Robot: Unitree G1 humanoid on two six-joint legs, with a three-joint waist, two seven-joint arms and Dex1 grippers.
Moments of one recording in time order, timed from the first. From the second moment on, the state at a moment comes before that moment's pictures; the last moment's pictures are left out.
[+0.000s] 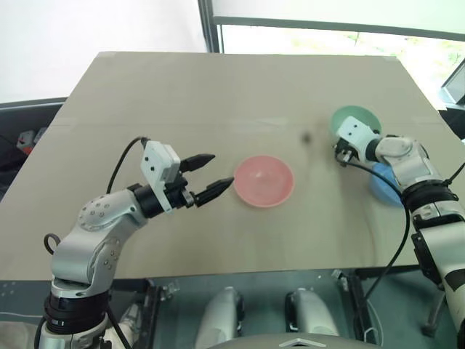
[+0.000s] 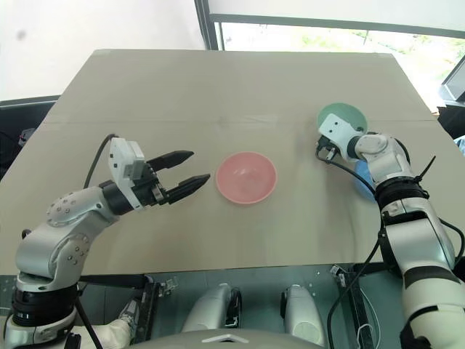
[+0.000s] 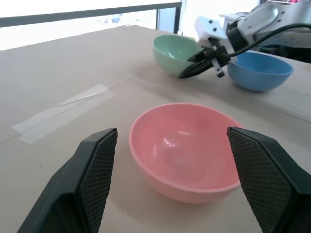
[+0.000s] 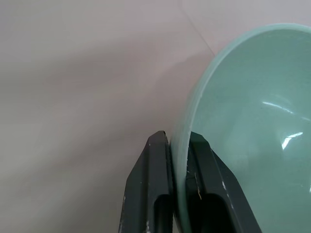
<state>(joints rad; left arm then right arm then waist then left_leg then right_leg) -0.15 0.60 0.20 -0.49 -0.57 0.56 -0.77 -0.91 -0.60 0.21 0.72 -0.15 0.04 0.81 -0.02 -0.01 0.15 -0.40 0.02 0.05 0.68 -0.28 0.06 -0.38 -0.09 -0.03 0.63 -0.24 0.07</state>
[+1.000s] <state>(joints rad) -0.28 0.62 0.16 -0.32 -0.66 0.54 -0.91 -0.31 -0.75 -0.11 -0.56 0.14 0.81 0.69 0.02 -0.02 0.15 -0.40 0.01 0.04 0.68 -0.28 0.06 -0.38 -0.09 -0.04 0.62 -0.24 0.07</state>
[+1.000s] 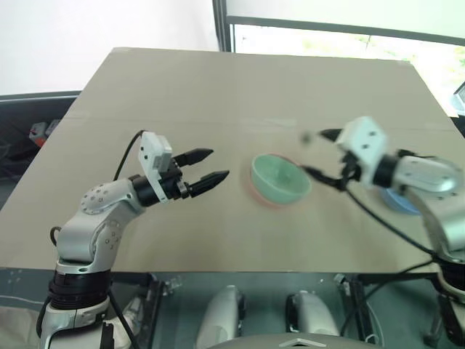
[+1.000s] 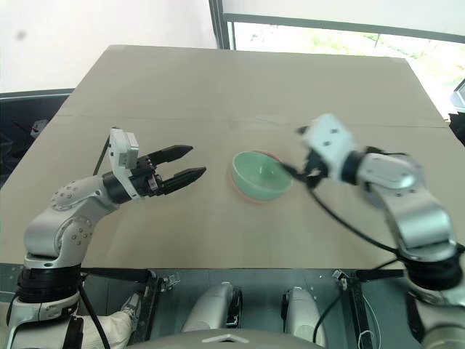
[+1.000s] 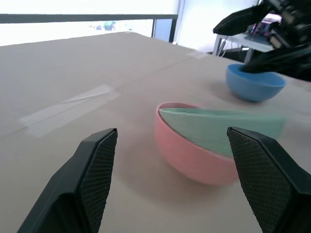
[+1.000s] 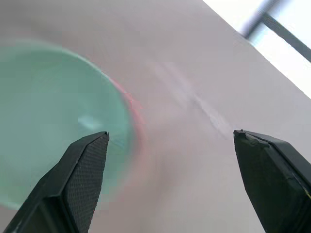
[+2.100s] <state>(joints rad) -0.30 0.67 0.17 -0.18 -0.72 0.49 -1.09 -0.31 -0.60 -0.08 -0.62 0.42 0.69 0.76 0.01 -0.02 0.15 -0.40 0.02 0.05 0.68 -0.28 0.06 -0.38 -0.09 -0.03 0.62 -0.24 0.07</state>
